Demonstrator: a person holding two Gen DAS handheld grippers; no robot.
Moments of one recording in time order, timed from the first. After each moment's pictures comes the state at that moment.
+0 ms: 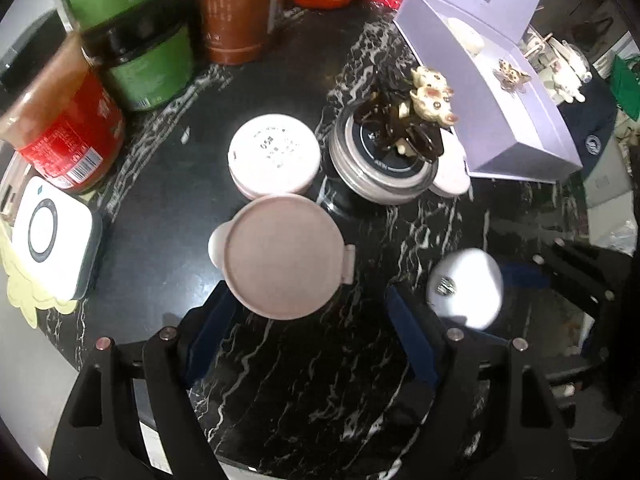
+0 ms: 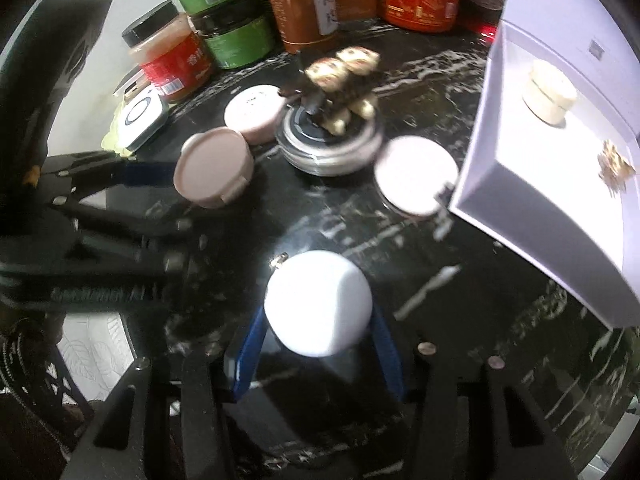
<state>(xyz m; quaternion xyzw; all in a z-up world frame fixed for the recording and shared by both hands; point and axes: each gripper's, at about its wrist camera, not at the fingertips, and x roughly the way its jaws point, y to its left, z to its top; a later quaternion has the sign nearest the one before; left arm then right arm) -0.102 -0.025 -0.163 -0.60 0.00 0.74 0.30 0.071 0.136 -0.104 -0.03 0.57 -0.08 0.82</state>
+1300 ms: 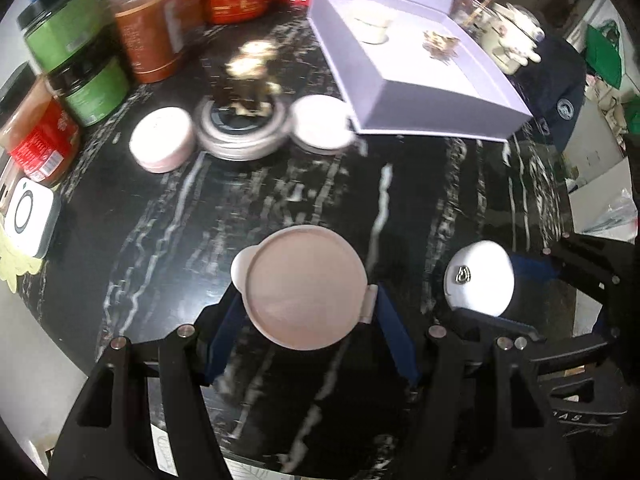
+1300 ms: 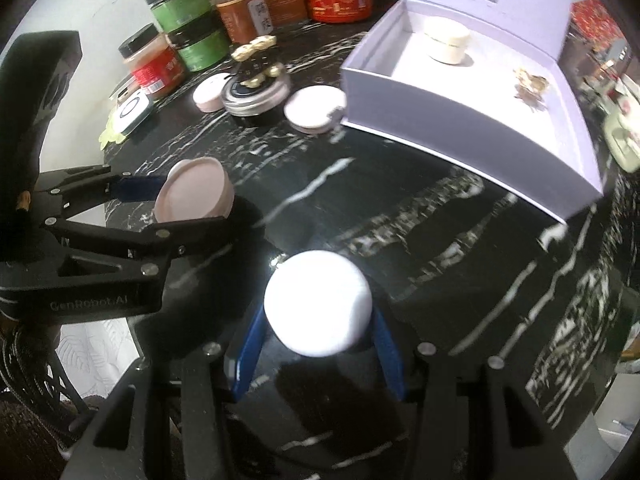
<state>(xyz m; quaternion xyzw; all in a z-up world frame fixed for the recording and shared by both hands) -0.019 0.024 -0.131 -0.58 0.02 0.74 0.34 -0.018 0.098 -0.077 -0.02 0.55 -0.11 0.83</state>
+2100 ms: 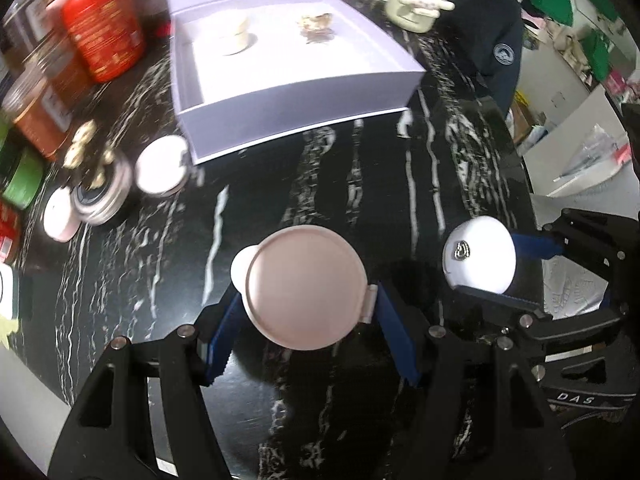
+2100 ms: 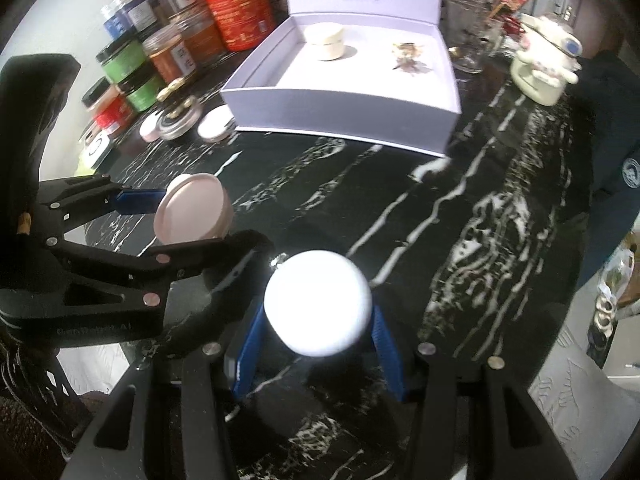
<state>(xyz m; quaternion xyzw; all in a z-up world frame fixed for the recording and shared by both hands) 0.035 0.110 -0.084 -0.55 0.09 0.72 0.42 -0.096 0.041 -0.030 0.01 0.52 -0.18 0.84</state>
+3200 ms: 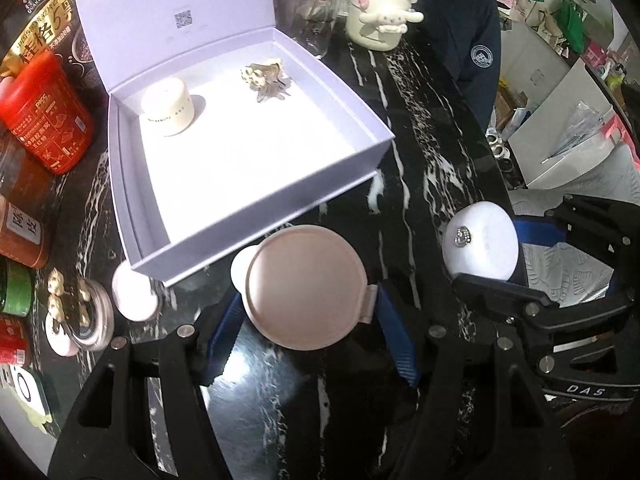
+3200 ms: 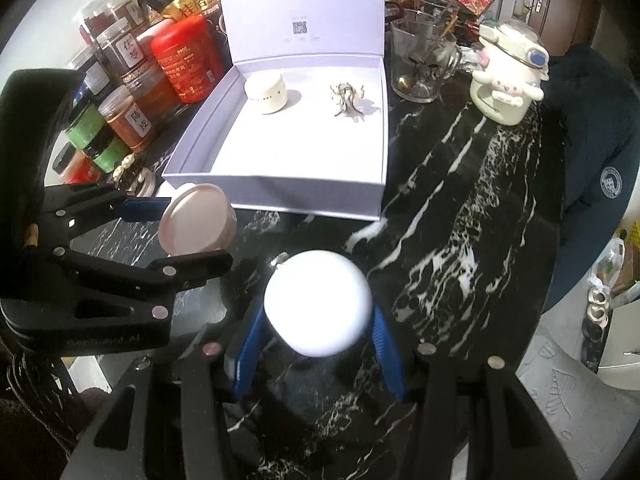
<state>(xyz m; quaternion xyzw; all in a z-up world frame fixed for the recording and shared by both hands) -0.004 0.184 -0.051 -0.52 0.13 0.70 0.46 -0.059 -0.012 0.018 0.01 0.50 -0.20 0.84</state>
